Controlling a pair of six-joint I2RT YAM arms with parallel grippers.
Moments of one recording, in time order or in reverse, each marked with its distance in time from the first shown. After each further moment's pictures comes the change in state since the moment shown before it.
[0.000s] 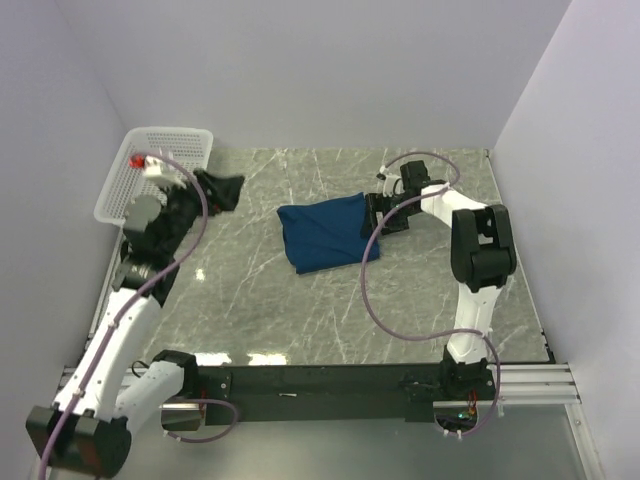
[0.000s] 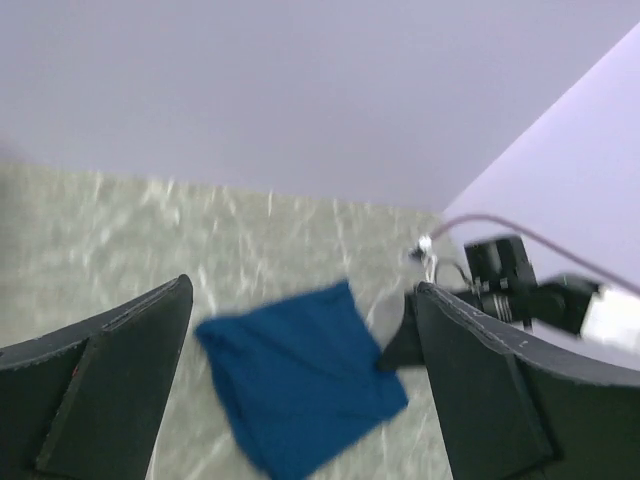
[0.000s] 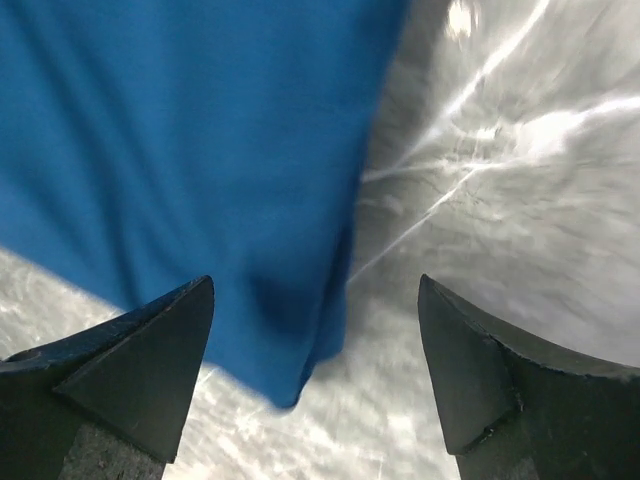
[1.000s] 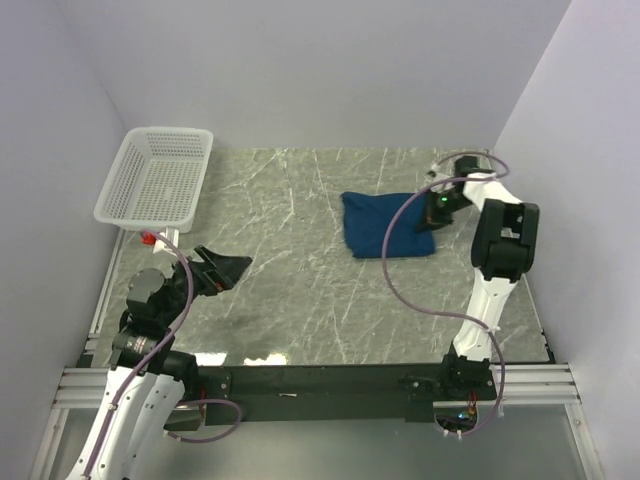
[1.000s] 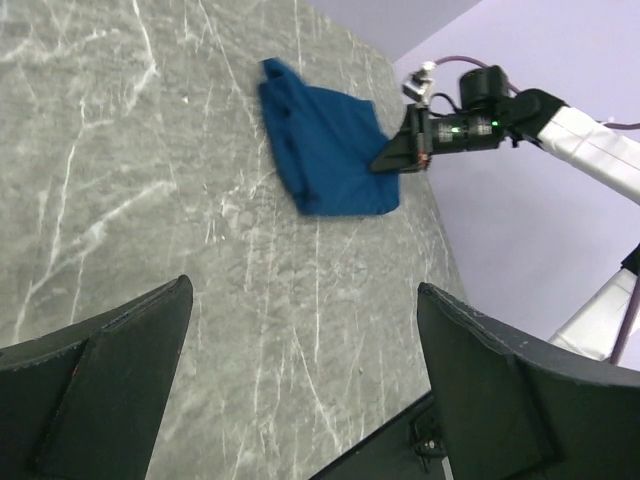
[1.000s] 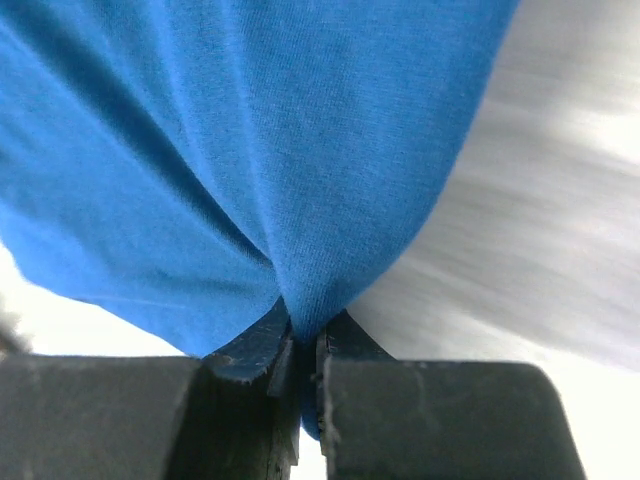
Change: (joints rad) left arm 0.008 -0.593 -0.465 -0.367 0.182 -0.264; right arm -0.262 0.152 0.188 -0.297 -0.009 -0.080
